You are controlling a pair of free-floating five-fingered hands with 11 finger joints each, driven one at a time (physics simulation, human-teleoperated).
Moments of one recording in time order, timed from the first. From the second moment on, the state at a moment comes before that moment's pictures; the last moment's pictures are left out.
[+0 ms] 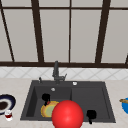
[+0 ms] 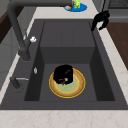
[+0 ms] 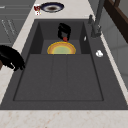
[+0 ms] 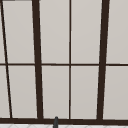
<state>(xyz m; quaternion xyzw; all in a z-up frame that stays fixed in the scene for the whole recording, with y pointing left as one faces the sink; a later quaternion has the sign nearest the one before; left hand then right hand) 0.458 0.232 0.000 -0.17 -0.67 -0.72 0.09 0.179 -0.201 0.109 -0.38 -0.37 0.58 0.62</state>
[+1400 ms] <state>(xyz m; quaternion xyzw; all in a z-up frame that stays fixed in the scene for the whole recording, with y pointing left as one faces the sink) 0.459 0.410 0.130 -0.18 -0.69 -0.70 0.09 0.179 -0.201 0.109 -0.38 -0.37 0.58 0.62</state>
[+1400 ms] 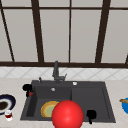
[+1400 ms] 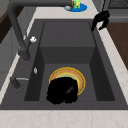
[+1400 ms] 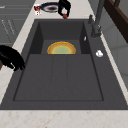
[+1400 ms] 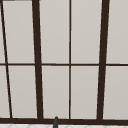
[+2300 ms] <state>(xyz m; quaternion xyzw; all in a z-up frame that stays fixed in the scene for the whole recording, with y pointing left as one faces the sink) 0.453 0.540 0.152 -0.18 -0.69 -0.70 0.09 0.179 -0.201 0.109 -0.38 -0.37 0.58 0.62</state>
